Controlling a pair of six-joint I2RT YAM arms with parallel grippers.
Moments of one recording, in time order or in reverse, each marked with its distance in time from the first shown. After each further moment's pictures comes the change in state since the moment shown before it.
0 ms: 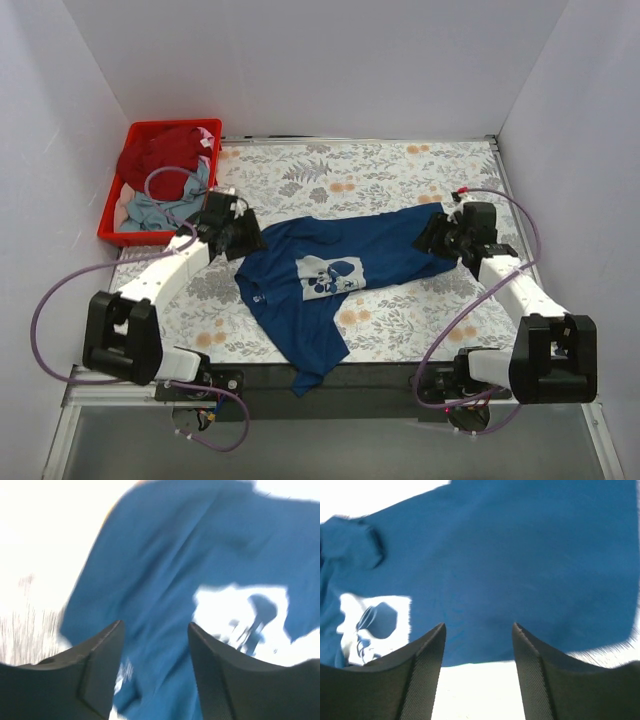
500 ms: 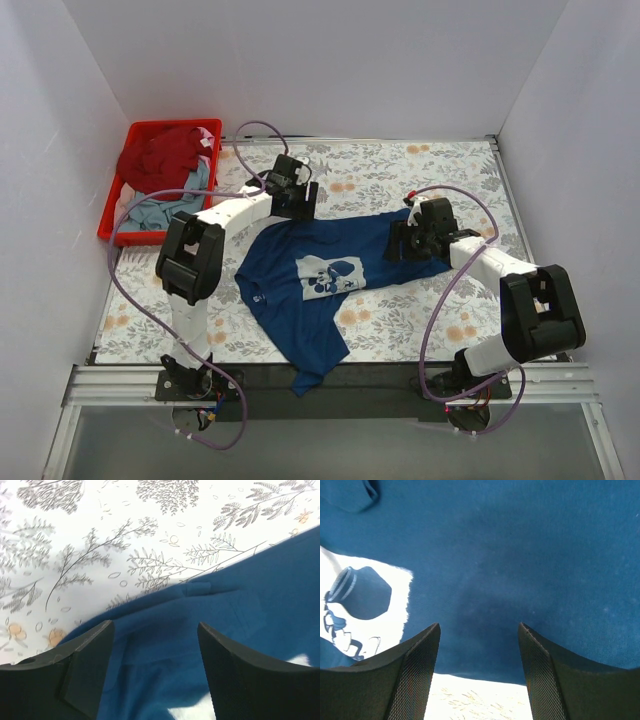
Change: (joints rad) left arm -0.194 0.657 0.624 0.079 -0.110 0.330; right arm 0.253 0.245 0.119 -0.005 0.035 -0.136
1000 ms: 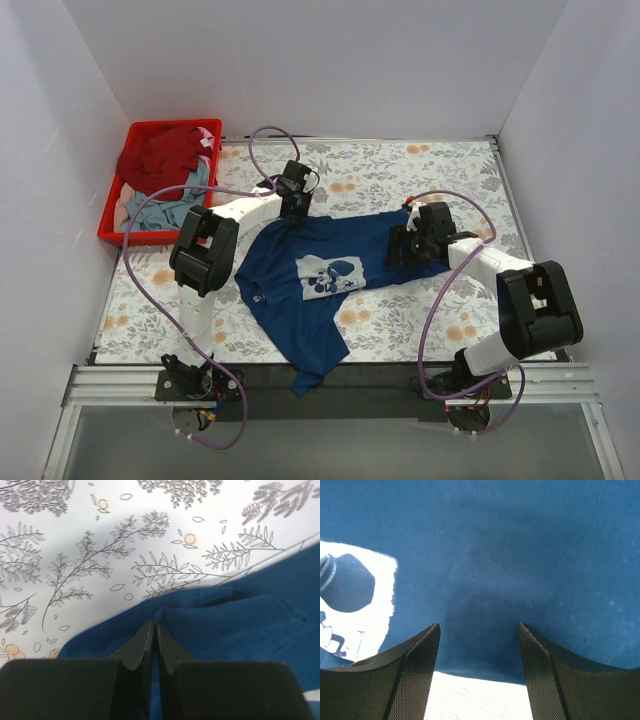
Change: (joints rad) left arm -0.028 0.127 0.063 -0.010 -0.056 0.111; right arm 0.001 0.032 -0.019 -0.001 -0.001 -0.026
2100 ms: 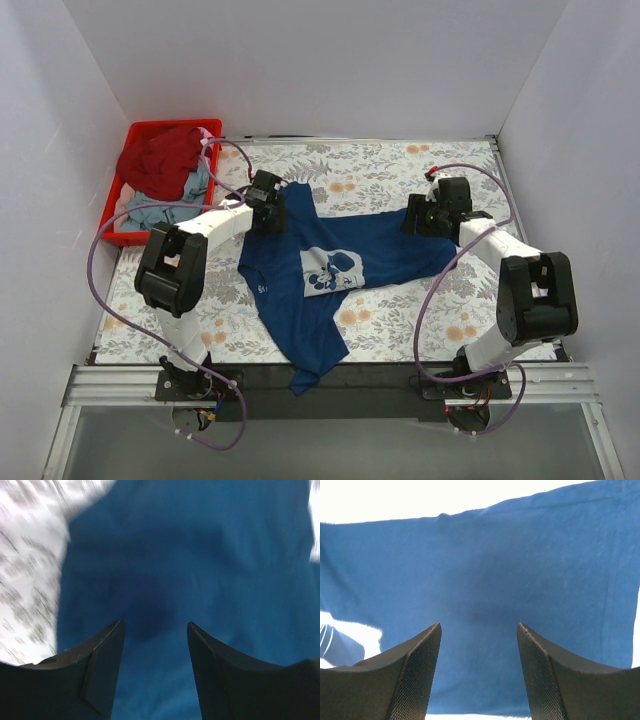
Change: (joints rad) left arm 0.103 -0.230 -0.248 0.000 -0.140 -0.307; right arm -0.115 0.038 0.156 0.015 0.079 -0.004
